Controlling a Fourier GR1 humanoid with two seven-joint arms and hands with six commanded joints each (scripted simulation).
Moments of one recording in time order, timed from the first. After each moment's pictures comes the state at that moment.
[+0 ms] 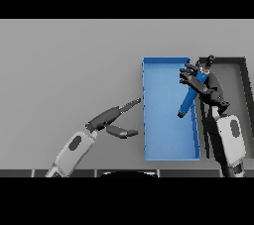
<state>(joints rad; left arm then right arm) -0.25 0.15 -0.51 -1.54 -0.07 -0.33 0.05 -0.33 -0.45 0.06 -1.68 -0.58 -0.24 0.61</state>
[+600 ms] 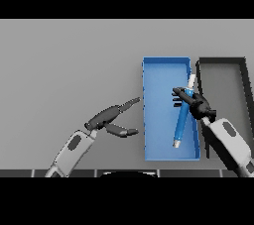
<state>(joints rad) -0.25 0.16 -0.50 -1.56 -0.06 -0.33 0.10 -0.33 -0.72 0.51 -1.54 -0.92 -0.41 0.61</state>
